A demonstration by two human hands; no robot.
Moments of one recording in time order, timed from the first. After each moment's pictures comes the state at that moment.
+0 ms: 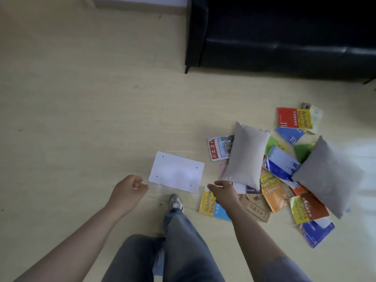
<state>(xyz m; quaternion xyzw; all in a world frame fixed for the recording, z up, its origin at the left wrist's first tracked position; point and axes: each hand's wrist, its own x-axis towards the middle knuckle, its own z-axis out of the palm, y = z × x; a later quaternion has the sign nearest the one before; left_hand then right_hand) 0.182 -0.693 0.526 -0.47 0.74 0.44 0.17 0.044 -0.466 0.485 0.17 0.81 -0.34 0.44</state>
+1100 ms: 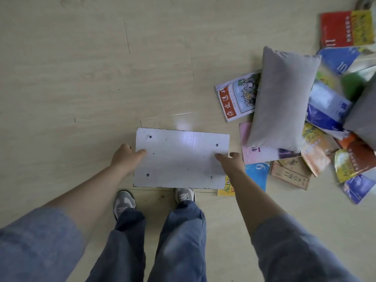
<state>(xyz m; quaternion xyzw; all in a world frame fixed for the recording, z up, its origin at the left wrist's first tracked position) 0.086 -0.784 0.106 -0.49 0.70 0.39 0.34 0.005 -0.519 0.102 0.36 0.79 -0.31 0.39</state>
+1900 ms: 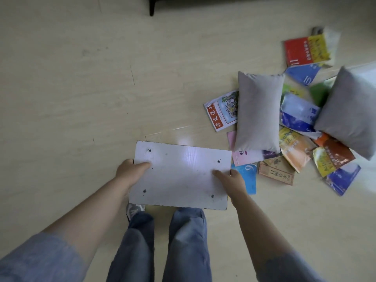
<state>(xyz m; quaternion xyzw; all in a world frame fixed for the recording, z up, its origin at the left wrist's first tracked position) 0.100 -0.772 0.251 -0.52 0.63 0.48 0.32 0.052 -0.504 0.250 0.34 0.78 -0.37 0.37</state>
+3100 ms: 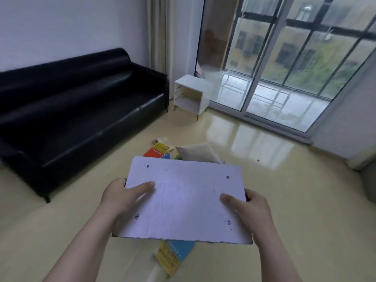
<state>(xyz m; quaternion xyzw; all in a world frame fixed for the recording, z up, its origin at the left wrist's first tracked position) 0.135 -0.504 0.787 -0.03 0.81 0.54 0.21 0.285 -0.279 0.789 0.40 0.70 -0.58 -0.12</state>
